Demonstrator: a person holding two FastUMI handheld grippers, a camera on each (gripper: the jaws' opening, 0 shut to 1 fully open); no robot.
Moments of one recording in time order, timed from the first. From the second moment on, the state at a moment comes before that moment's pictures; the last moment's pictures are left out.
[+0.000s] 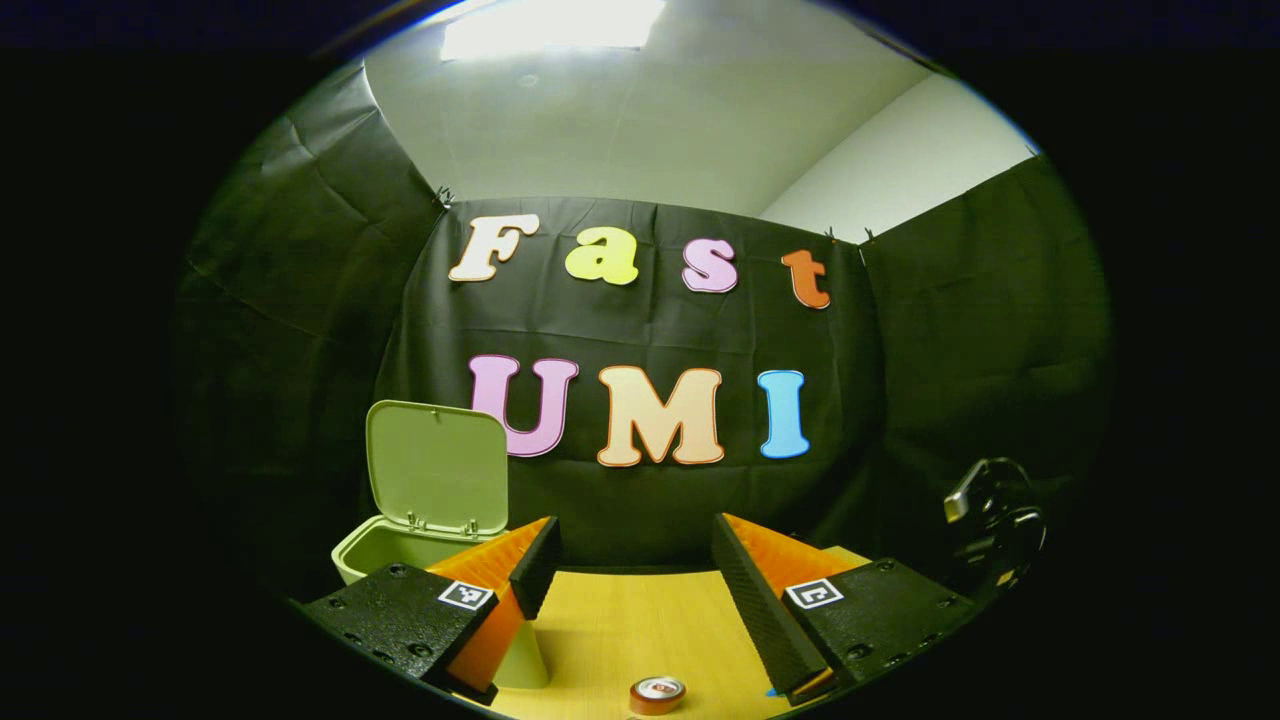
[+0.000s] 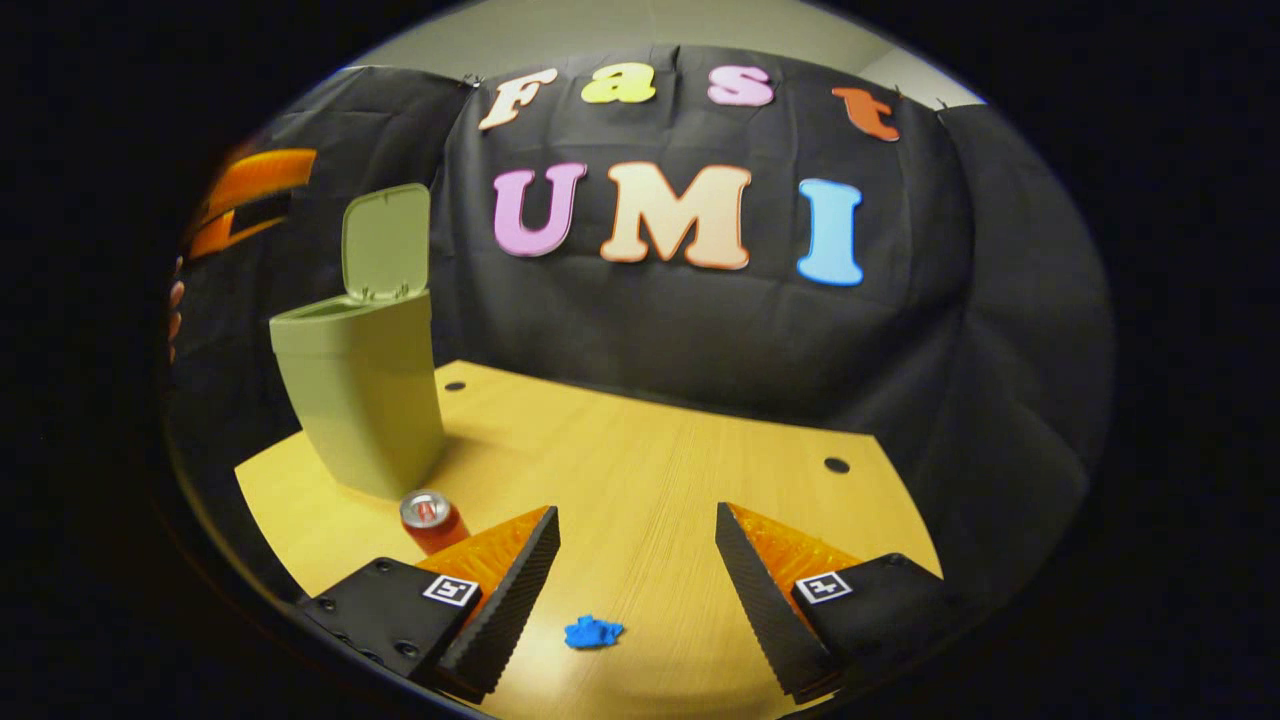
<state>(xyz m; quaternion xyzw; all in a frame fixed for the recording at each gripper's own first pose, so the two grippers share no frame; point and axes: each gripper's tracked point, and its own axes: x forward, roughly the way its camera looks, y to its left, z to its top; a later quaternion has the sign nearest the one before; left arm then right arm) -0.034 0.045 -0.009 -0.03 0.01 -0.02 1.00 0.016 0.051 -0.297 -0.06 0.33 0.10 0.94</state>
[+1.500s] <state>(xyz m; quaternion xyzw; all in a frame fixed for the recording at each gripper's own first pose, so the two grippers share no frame) -0.049 0.083 -0.027 -0.01 0.05 0.09 1.00 0.033 0.070 -0.358 -0.02 0.38 0.18 0.91</state>
